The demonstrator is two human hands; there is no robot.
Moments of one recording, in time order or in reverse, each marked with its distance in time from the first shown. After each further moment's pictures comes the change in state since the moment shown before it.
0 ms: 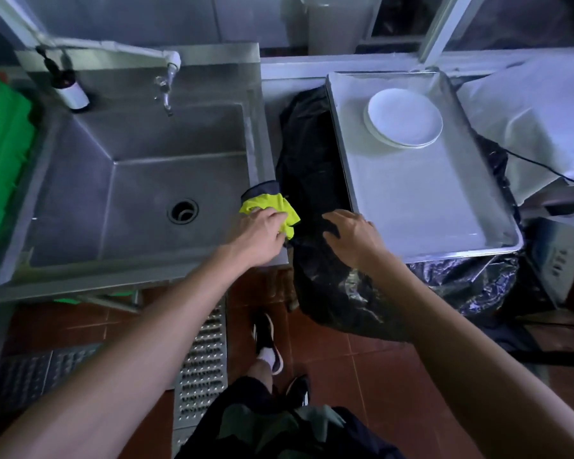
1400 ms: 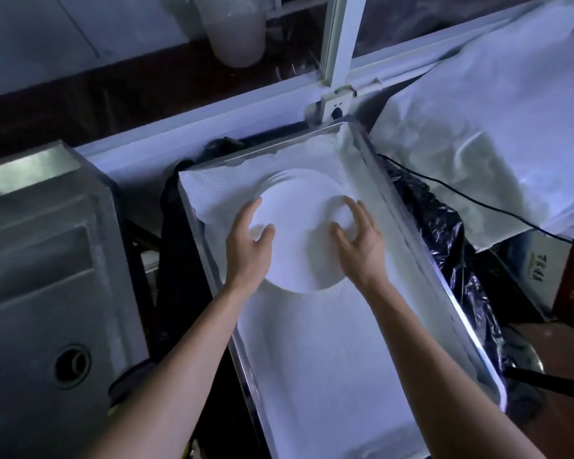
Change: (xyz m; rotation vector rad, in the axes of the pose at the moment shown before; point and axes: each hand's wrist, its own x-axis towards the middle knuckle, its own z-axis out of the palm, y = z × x) left_hand 0.438 0.147 0.012 -0.943 0.235 -0.290; right_hand 0.272 0.281 -0.120 0.747 0.453 0.462
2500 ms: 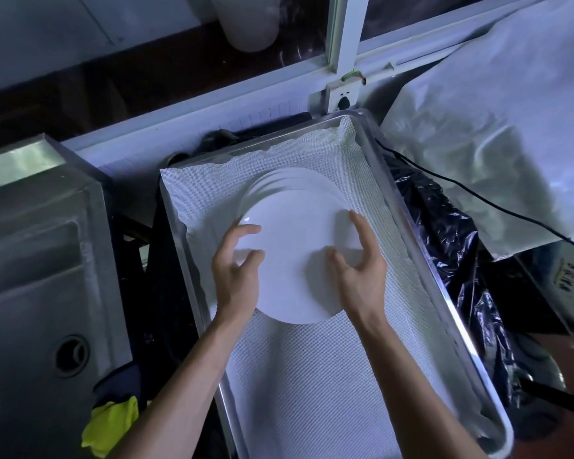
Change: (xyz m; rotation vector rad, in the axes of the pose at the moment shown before) left_hand -0.028 0.007 0.021 -0.225 0.118 -0.083; right_hand -0.010 0.018 -0.002 0.323 0.046 0.043
